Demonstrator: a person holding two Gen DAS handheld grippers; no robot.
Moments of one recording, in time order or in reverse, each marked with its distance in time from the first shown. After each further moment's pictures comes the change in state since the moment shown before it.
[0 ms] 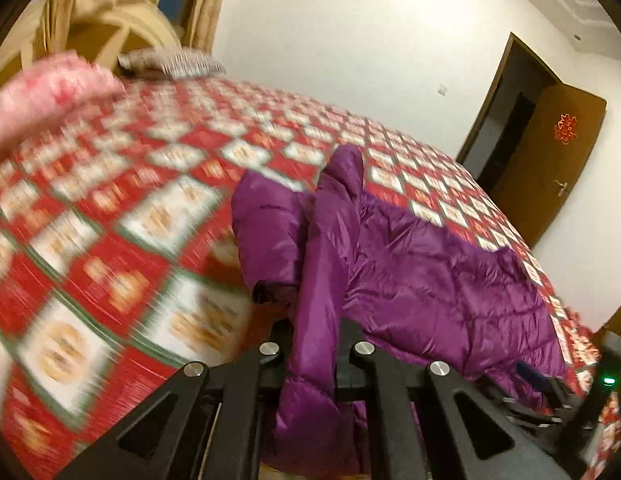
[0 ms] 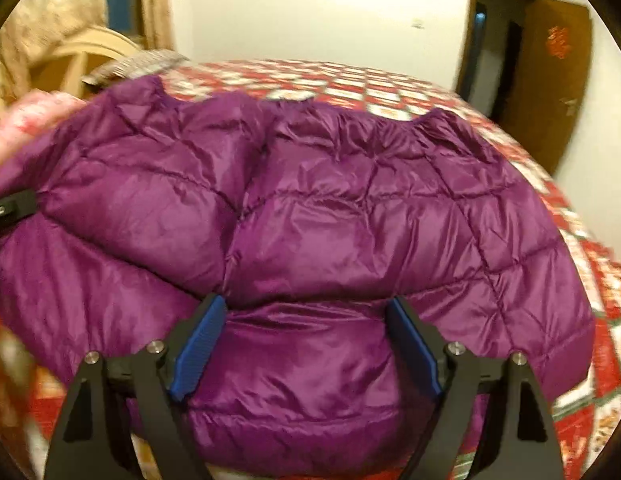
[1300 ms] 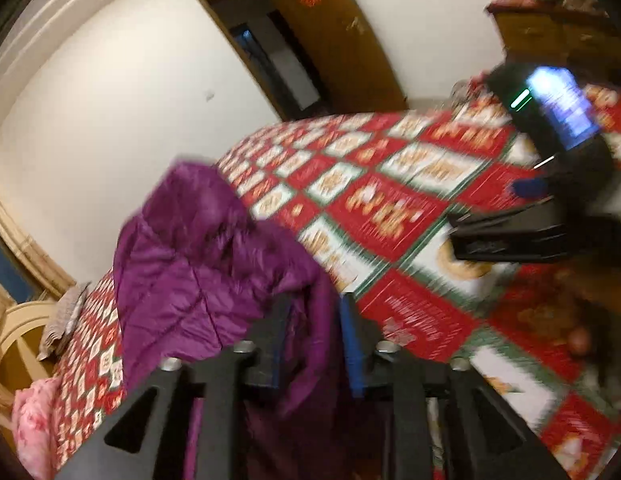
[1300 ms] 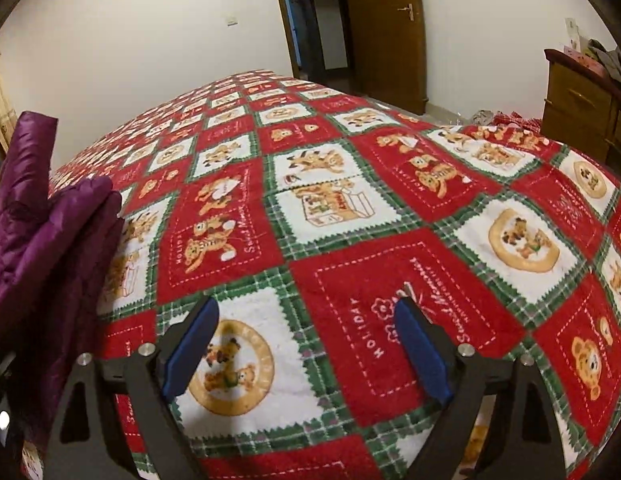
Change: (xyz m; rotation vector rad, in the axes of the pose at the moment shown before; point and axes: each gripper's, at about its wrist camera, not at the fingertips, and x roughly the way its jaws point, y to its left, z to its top) left arm 0.002 -0.338 -0.137 1.023 -0.065 -0.165; right arm -0.032 -0.265 -0.056 0.503 -0.018 -0.309
